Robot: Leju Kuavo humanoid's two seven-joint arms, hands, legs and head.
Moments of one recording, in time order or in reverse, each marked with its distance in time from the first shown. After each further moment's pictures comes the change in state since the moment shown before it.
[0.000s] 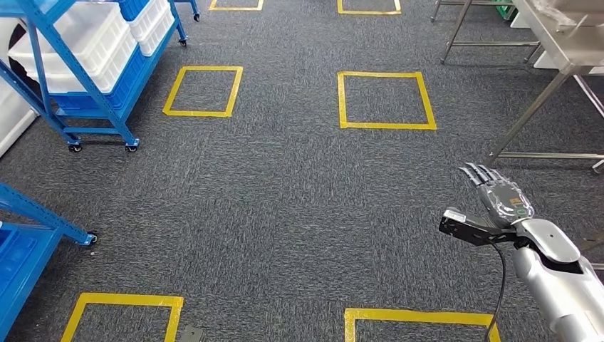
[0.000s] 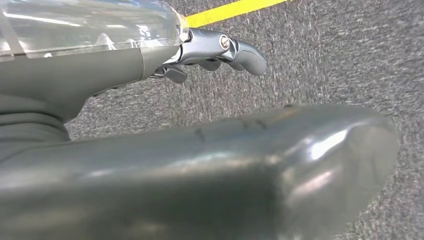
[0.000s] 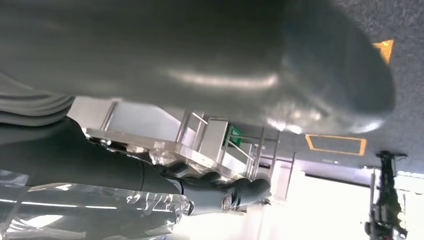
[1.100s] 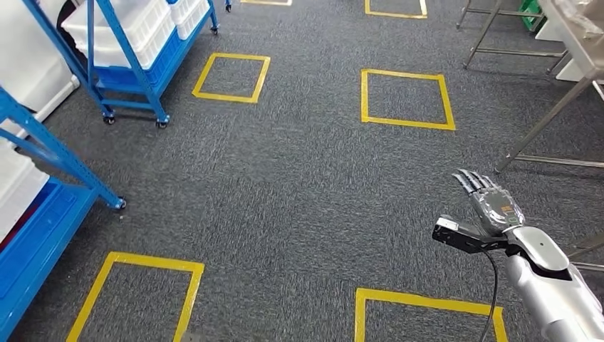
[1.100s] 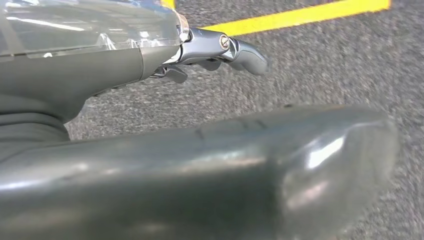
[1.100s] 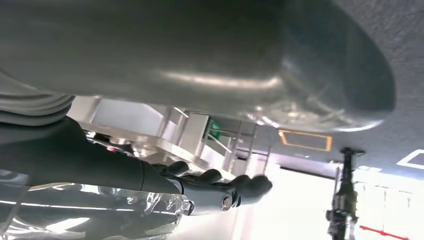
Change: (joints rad) left arm 0.021 -0.007 0.001 0.000 0.010 0.033 0.007; right arm 0.013 0.029 0.010 0.036 0.008 -0.056 -0.008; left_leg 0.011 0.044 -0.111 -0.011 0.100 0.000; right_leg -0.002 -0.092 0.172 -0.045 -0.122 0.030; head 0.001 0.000
